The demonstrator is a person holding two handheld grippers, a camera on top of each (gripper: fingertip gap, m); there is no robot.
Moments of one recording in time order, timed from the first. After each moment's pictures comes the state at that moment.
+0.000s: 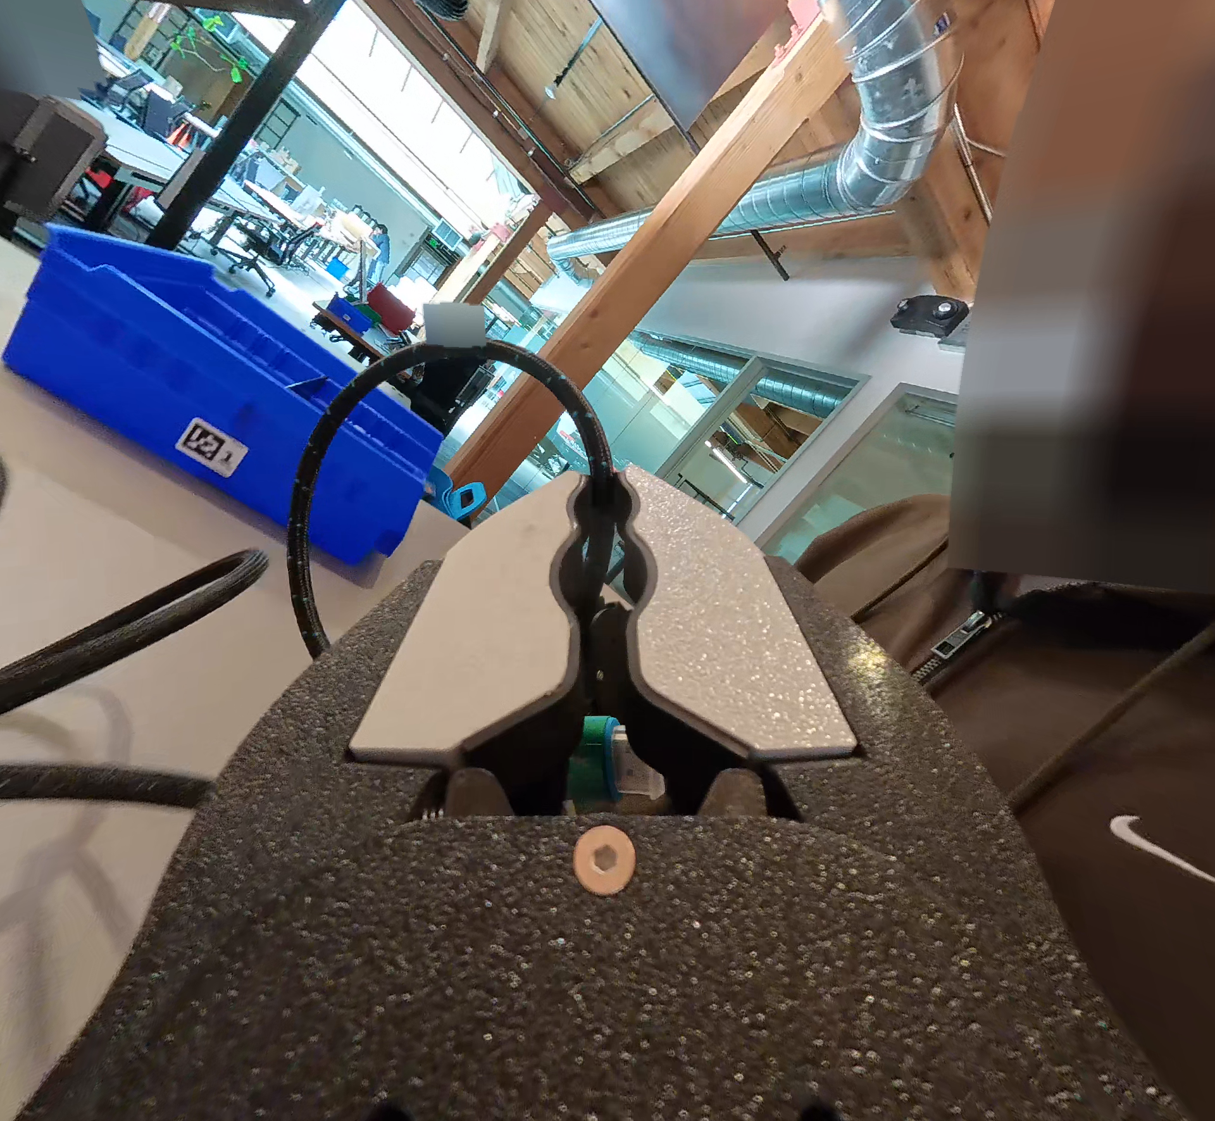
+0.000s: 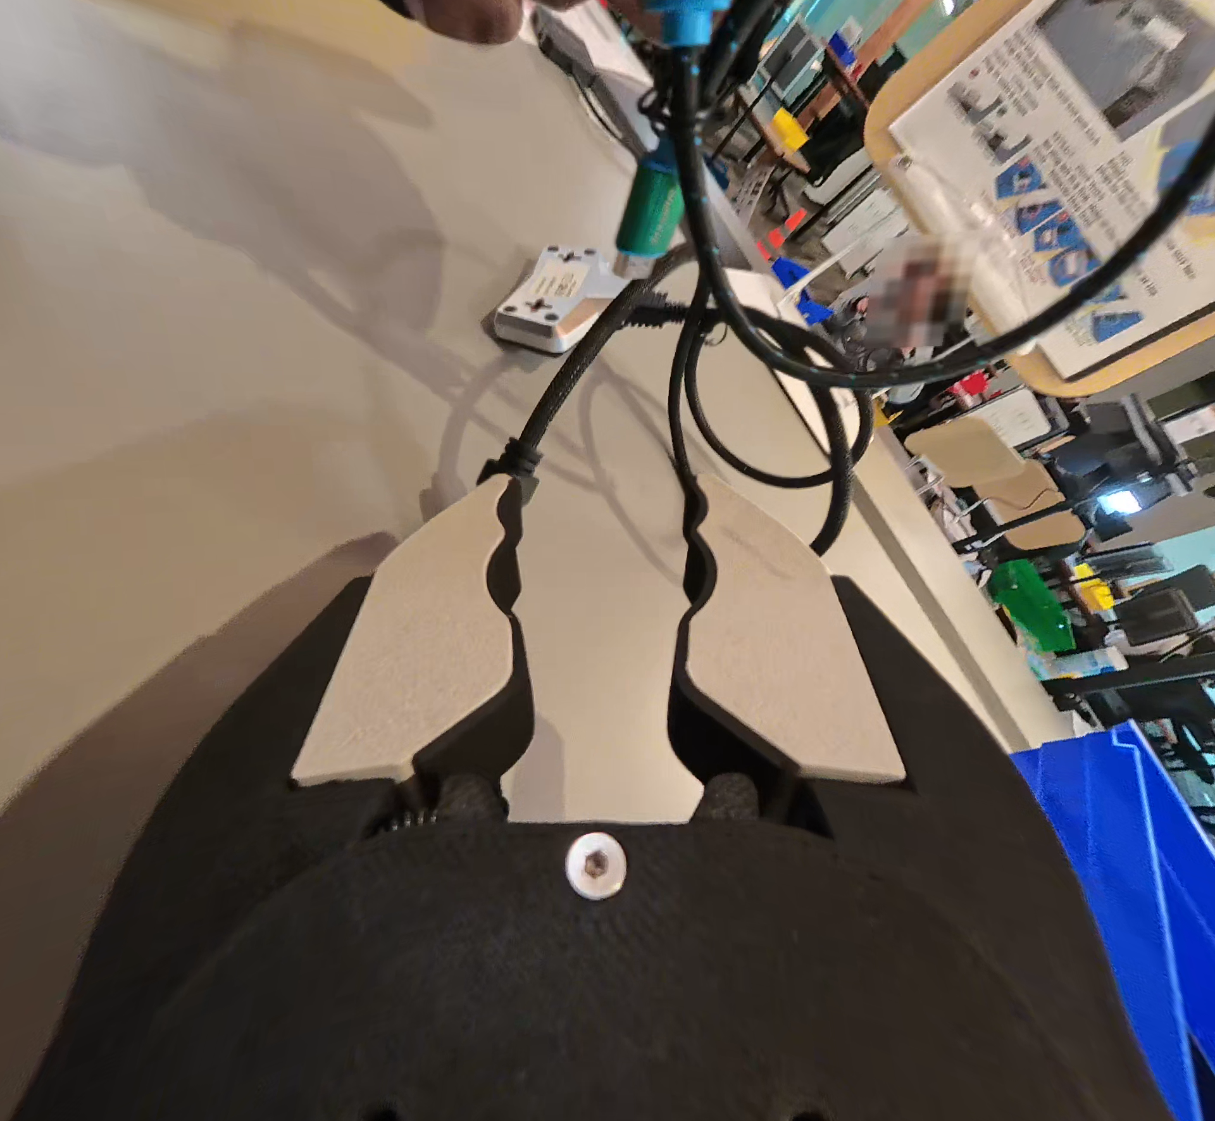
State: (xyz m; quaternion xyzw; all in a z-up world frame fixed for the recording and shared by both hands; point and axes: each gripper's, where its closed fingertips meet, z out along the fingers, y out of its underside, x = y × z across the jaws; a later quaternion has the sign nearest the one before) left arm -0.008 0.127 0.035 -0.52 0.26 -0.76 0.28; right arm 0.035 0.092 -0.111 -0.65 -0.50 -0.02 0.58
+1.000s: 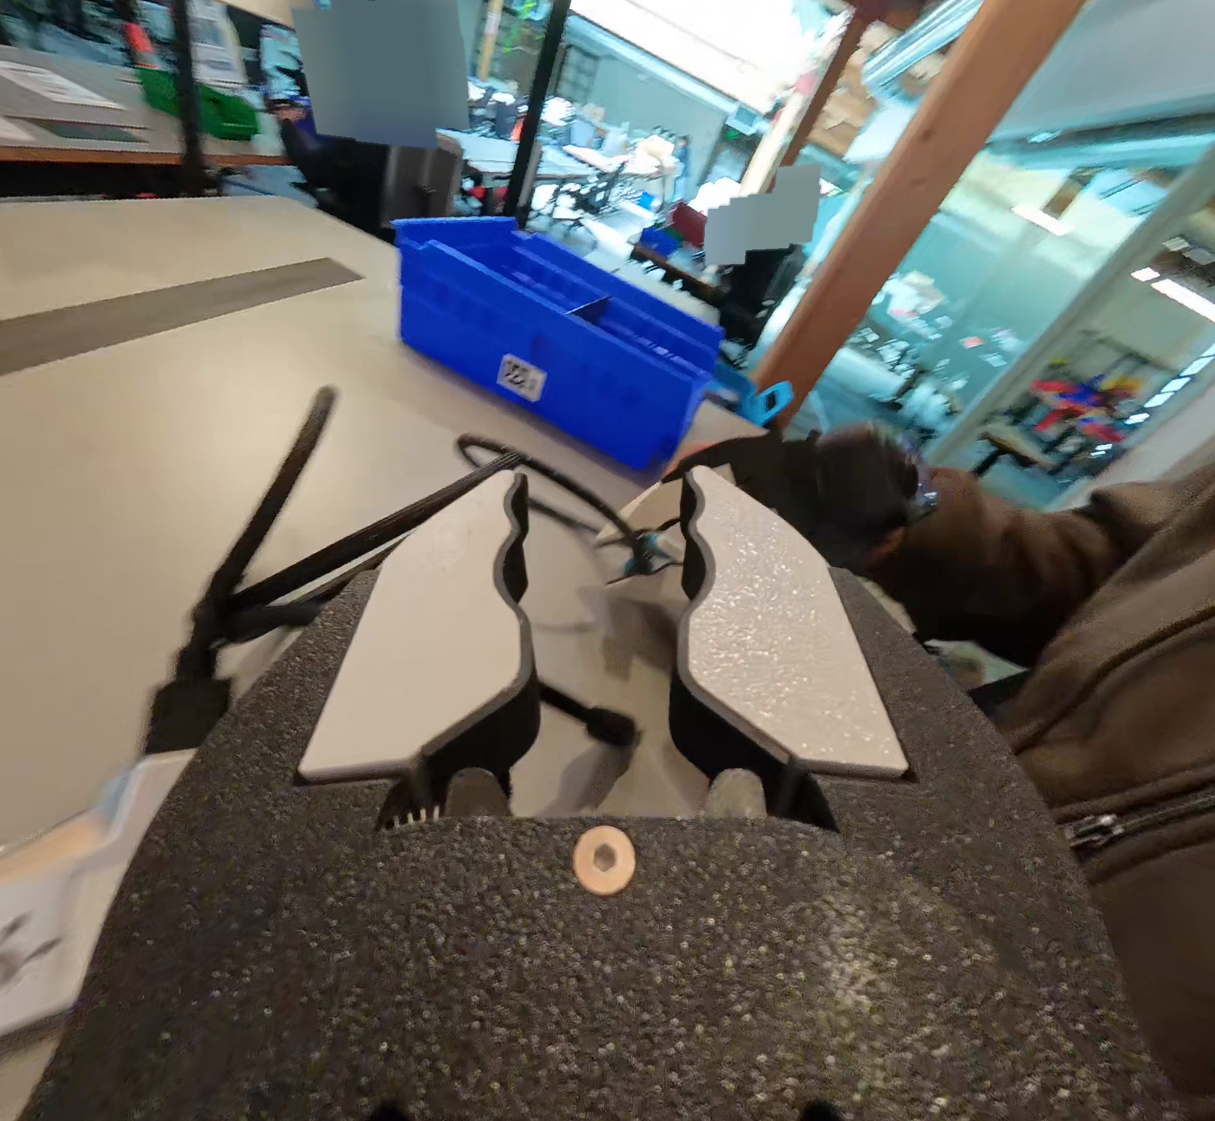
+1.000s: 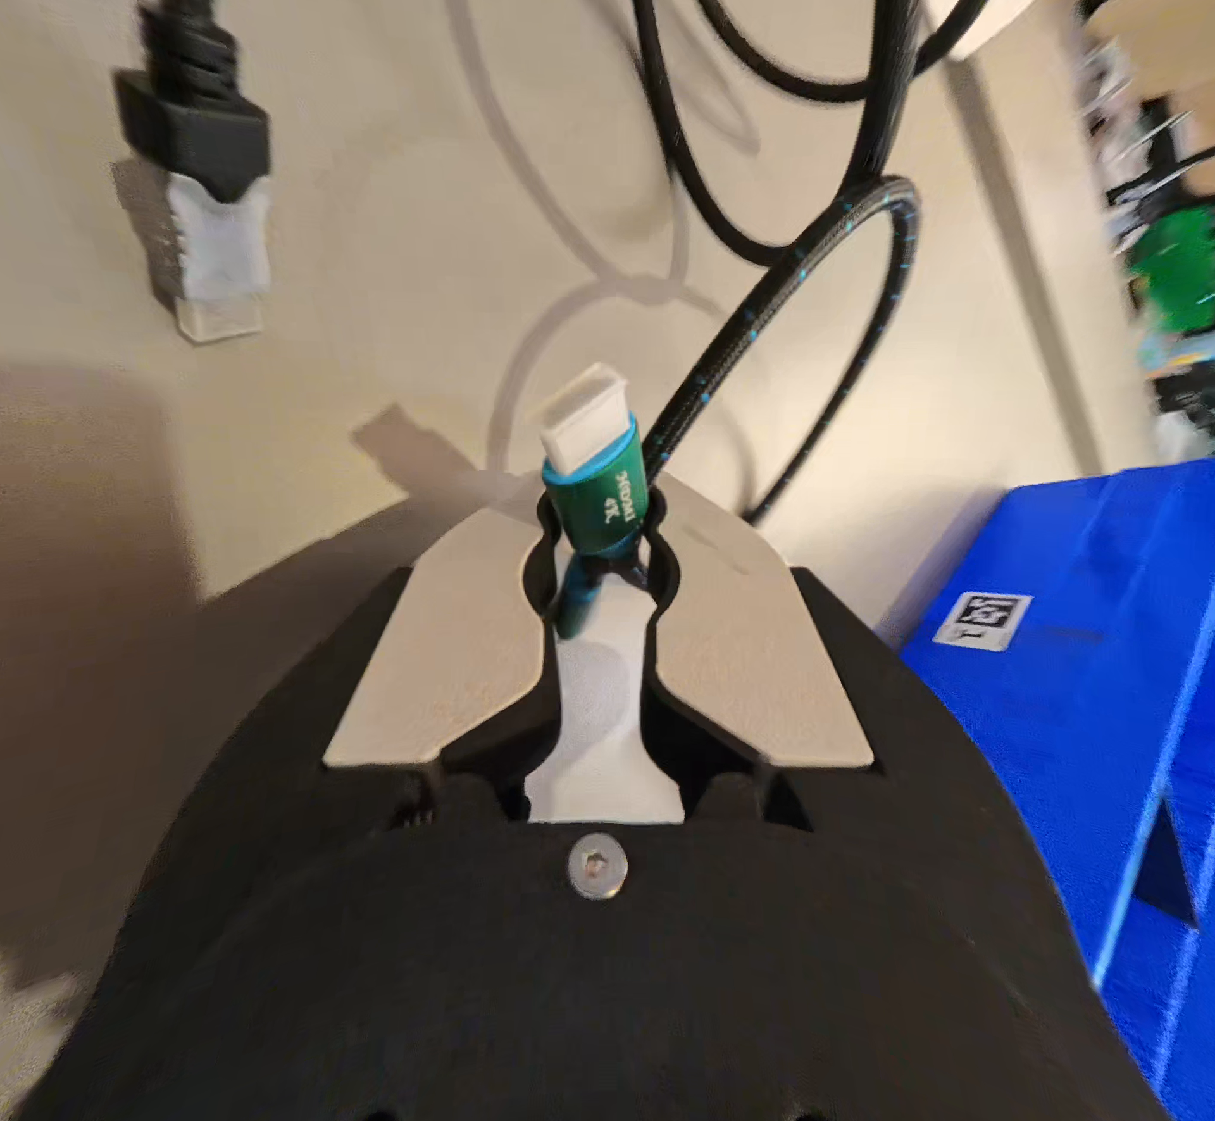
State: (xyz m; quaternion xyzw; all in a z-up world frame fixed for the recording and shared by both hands) left arm 0.008 0.142 -0.034 -0.65 0.34 -0.52 0.43; right arm 0.119 0.126 -0.164 -0.80 -0.46 -0.11 0.36
